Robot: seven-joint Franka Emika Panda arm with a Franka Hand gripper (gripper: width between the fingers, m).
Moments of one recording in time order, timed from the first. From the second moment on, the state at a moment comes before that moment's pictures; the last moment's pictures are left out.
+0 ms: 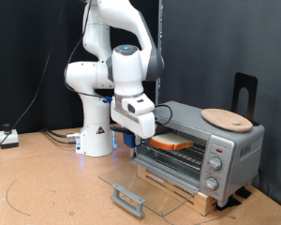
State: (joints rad) arm -0.26 -0.35 0.31 -2.78 0.30 2.41 -1.17
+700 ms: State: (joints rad) arm -0.29 -0.34 0.34 -2.77 0.23 2.45 -1.09
